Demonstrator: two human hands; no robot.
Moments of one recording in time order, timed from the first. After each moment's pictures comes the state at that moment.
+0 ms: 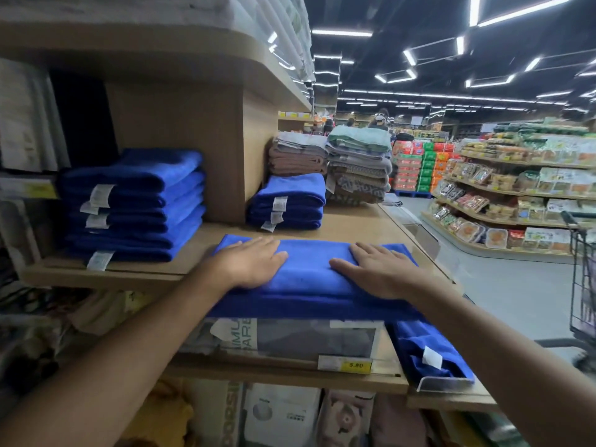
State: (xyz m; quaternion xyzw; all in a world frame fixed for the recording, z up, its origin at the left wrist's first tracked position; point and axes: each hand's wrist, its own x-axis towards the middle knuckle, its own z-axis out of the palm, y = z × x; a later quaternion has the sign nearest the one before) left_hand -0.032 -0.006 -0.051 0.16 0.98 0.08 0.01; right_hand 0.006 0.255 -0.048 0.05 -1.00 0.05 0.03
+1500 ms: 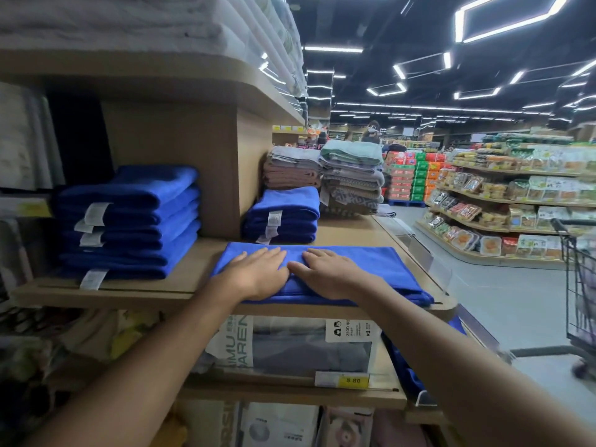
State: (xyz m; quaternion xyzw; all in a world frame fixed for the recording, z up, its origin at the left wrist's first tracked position) left_hand -0.042 0.015 -0.052 0.17 0.98 0.05 -0.01; right_hand -0.021 0.188 -0.044 0.12 -0.99 0.09 0.05
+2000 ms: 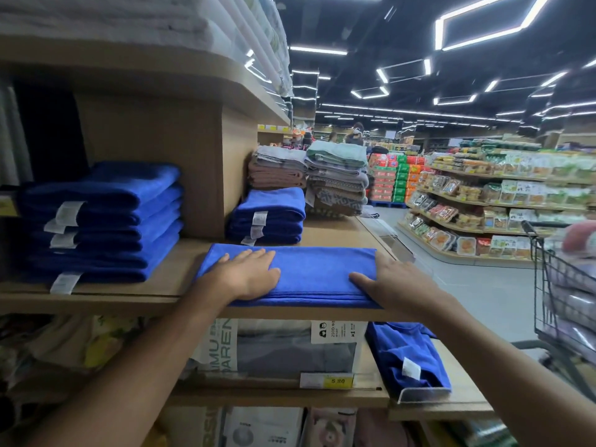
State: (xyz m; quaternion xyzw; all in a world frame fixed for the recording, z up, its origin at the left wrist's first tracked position) left_hand -0.043 0.020 -0.047 0.15 0.99 0.06 0.01; right_hand 0.035 0.293 -0.039 -0.08 -0.99 0.03 0.09
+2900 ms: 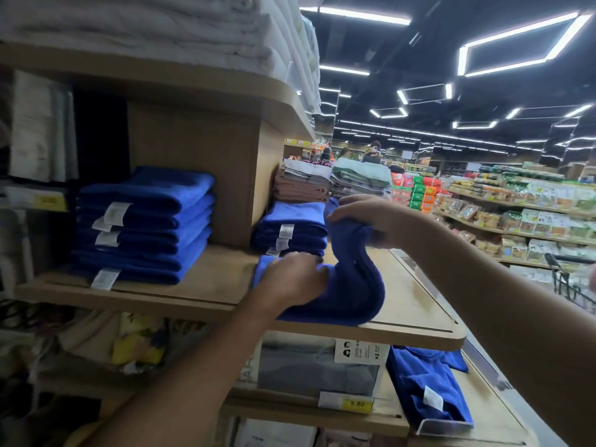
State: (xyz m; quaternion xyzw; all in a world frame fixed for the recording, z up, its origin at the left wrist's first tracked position) left_hand -0.029 0.049 -0.035 0.20 0.94 0.23 -0.14; right_hand -0.010 0.200 0.088 0.08 -0.80 0.59 -0.07
